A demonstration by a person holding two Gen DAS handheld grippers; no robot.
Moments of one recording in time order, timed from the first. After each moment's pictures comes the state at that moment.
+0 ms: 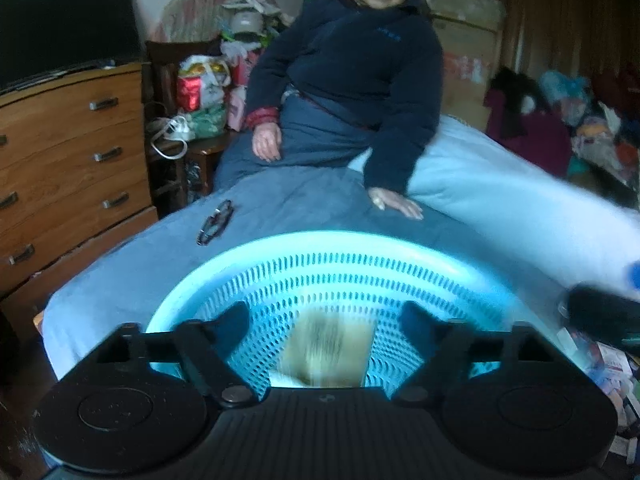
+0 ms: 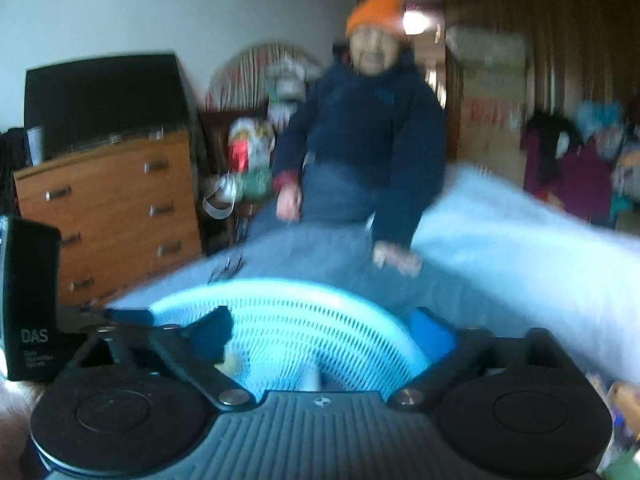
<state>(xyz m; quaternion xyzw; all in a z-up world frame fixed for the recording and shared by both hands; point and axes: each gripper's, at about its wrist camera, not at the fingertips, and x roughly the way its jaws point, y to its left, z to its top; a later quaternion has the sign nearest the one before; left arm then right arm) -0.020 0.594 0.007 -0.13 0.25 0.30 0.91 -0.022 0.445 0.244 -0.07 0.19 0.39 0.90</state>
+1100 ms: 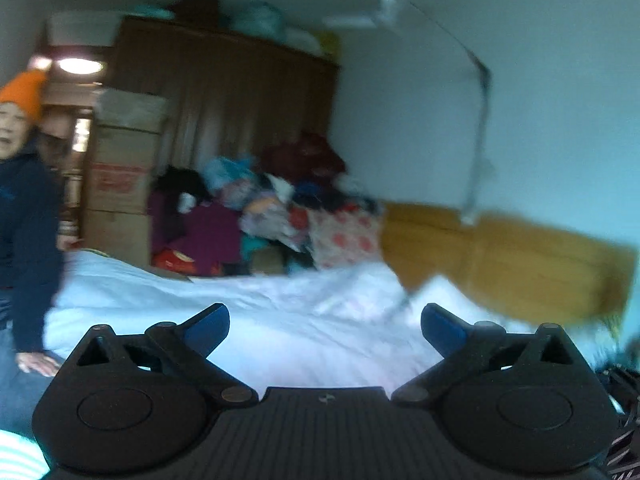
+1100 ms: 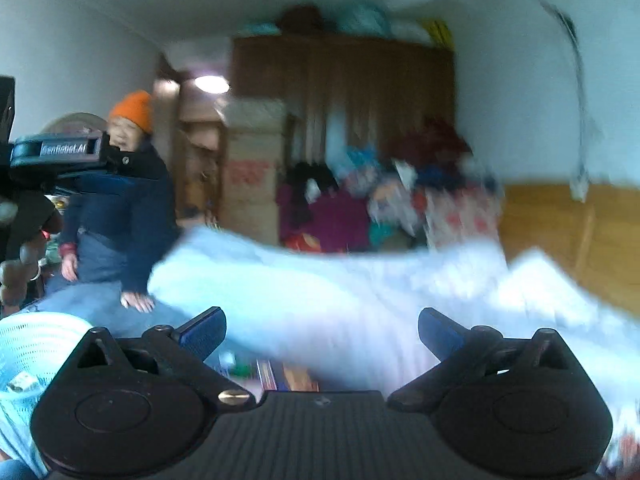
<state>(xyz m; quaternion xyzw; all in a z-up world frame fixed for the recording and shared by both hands) 0.076 0.243 0.145 -0.02 0.11 -0.17 0.98 -0.090 -0.041 0.285 -0.01 0.13 0.09 0.99</state>
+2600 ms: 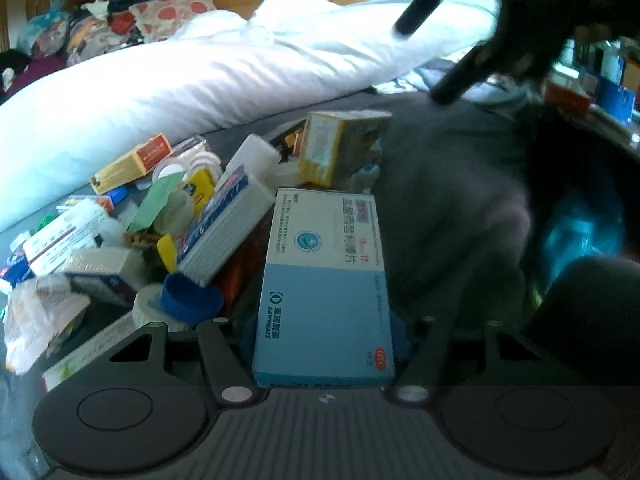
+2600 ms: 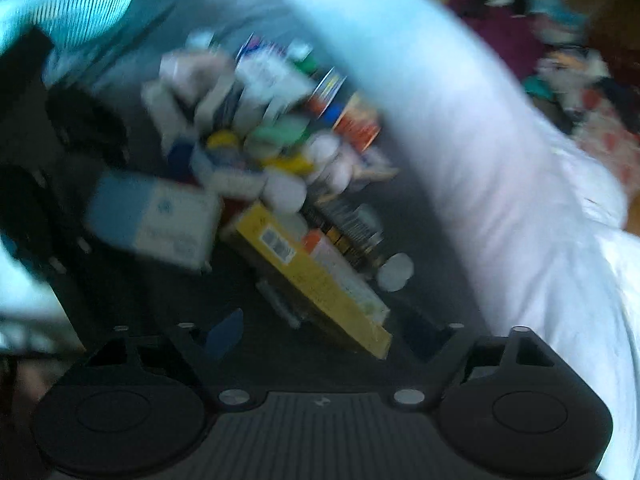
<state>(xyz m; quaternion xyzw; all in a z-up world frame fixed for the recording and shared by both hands) 0.108 0.195 -0.177 0.17 0.35 -0.35 0.86 0.068 -0.008 0.118 -0.36 0.43 0.24 0.79</state>
